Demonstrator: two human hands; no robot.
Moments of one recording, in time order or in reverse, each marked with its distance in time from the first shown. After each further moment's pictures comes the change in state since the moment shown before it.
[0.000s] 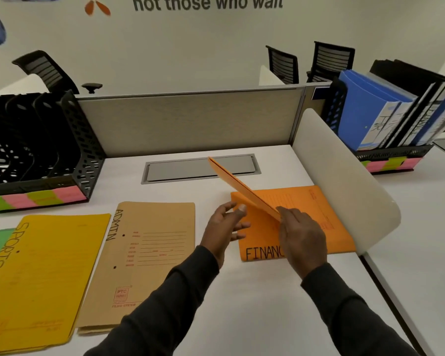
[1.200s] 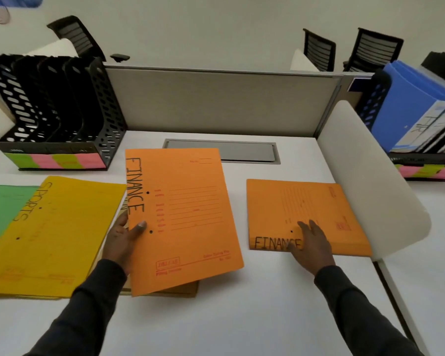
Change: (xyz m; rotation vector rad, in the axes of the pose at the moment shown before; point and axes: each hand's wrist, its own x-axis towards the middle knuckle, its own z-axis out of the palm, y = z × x) left_hand -0.057 -0.064 -0.209 -0.164 0.492 0.073; right_hand -0.028 0.083 0.086 -0.024 -0.650 0.335
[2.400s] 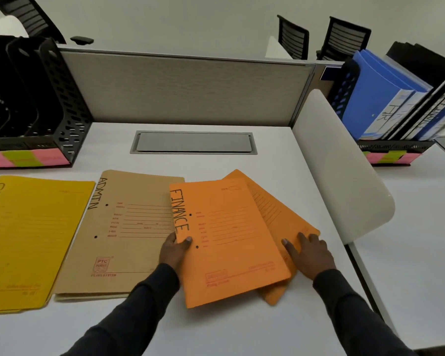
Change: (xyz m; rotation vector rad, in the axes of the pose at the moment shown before) left_hand -0.020 -0.090 0.128 0.078 -0.005 -0.404; right_hand -0.034 0.044 -0.013 -0.162 -0.147 0.196
